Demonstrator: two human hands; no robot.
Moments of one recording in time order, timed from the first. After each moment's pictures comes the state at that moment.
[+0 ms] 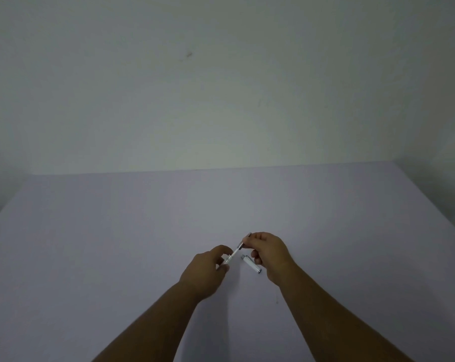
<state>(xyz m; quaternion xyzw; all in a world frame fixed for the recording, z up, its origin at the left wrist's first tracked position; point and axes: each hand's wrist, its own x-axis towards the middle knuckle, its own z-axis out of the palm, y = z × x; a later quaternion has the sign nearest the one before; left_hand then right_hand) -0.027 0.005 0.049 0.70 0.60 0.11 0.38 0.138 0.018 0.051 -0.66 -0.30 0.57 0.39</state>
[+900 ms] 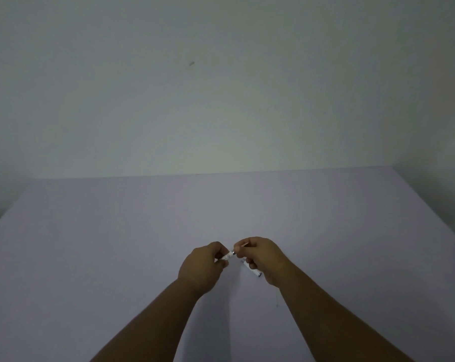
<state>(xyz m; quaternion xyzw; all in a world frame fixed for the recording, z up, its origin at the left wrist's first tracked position) -0.028 0.010 0.064 0.69 0.63 0.14 0.33 0.133 0.016 0.061 -0.63 -0.39 0.59 0.31</state>
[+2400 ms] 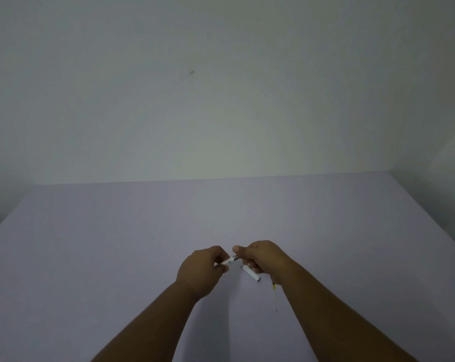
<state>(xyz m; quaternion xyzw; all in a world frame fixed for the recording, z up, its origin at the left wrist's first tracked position) -0.029 0.010 0.074 0.71 0.62 0.12 0.31 0.140 0.026 0.066 -0.68 -0.41 0.57 0.22</state>
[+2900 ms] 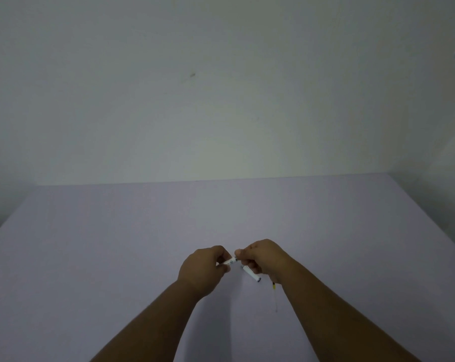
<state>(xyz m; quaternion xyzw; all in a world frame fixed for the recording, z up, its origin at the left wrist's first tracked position) -0.027 0.008 0.079 0.71 0.62 0.12 0.30 0.140 0.023 0.072 -0.65 -0.41 0.59 0.24</state>
